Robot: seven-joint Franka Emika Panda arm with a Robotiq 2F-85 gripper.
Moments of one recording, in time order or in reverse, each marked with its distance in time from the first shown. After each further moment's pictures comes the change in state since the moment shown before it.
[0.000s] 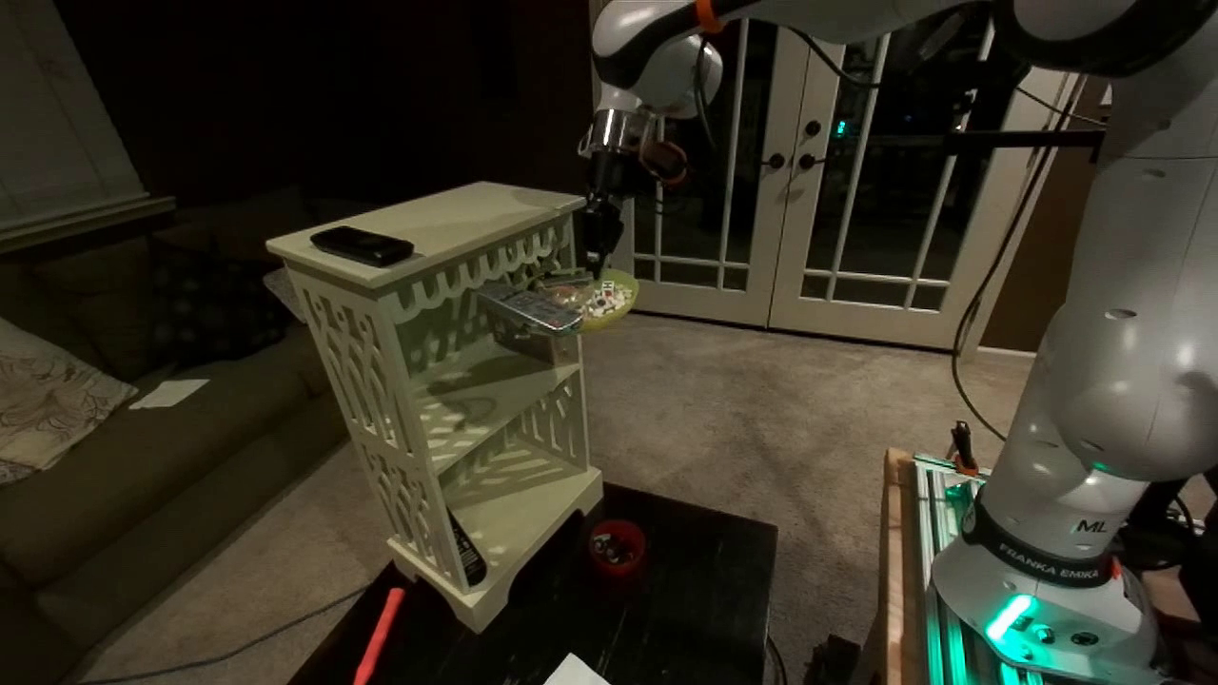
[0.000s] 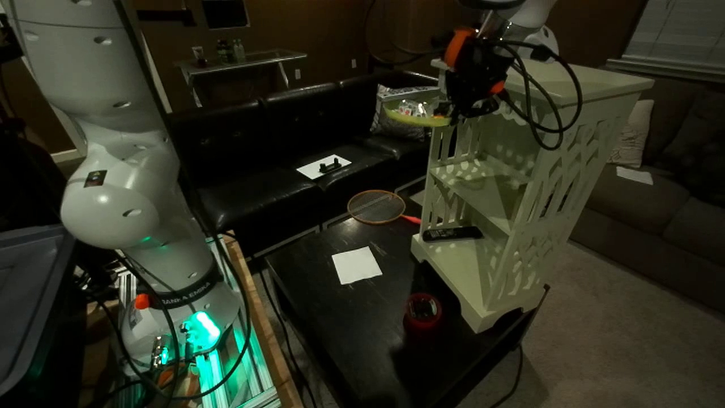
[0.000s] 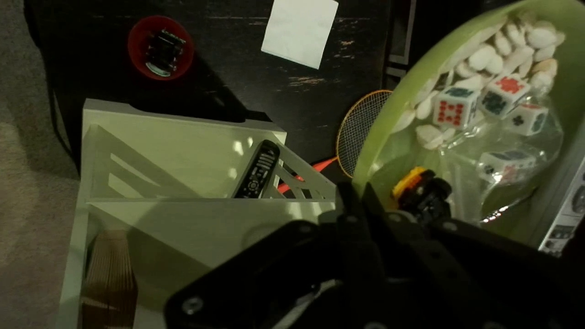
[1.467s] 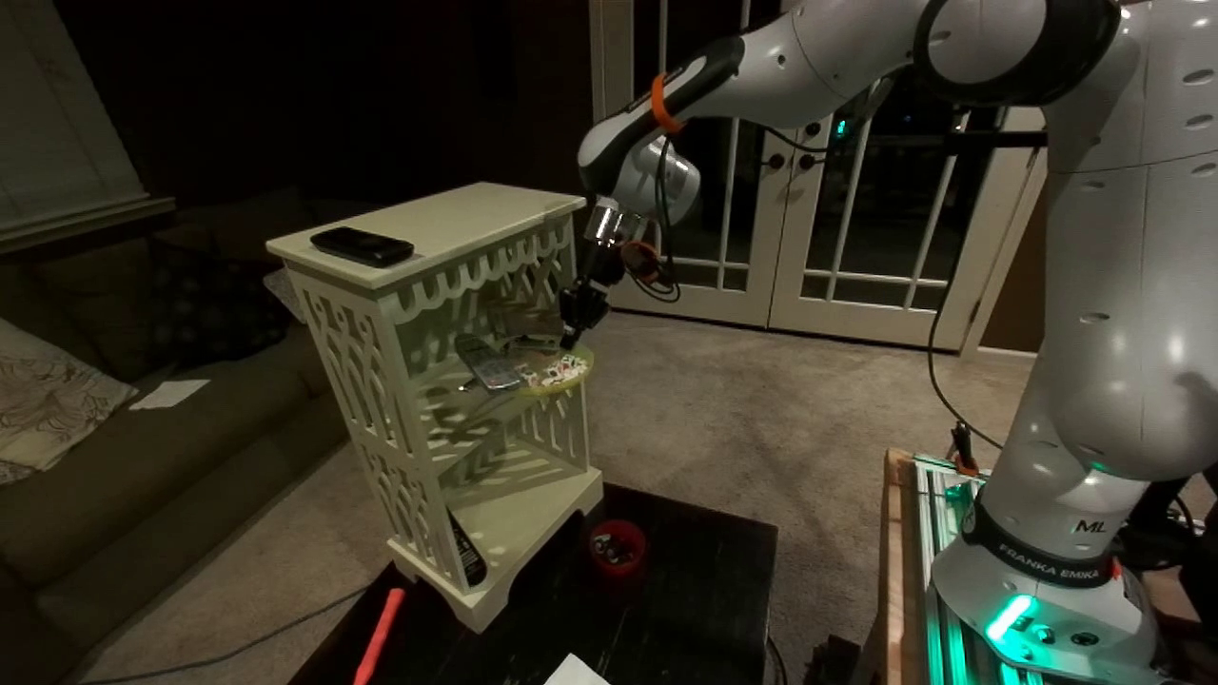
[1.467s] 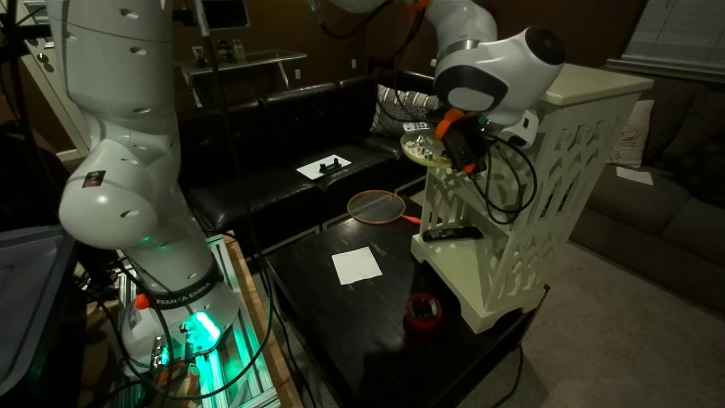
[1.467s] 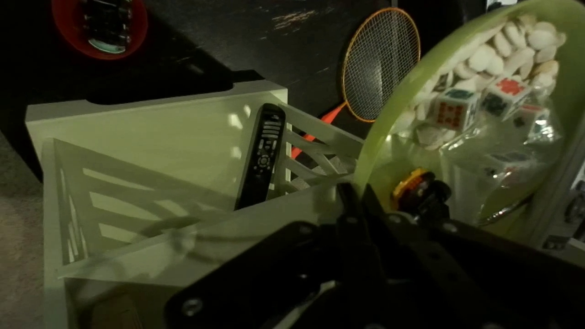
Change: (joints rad) arm -0.018 0.163 0.044 -0.148 0.277 0.363 -0.038
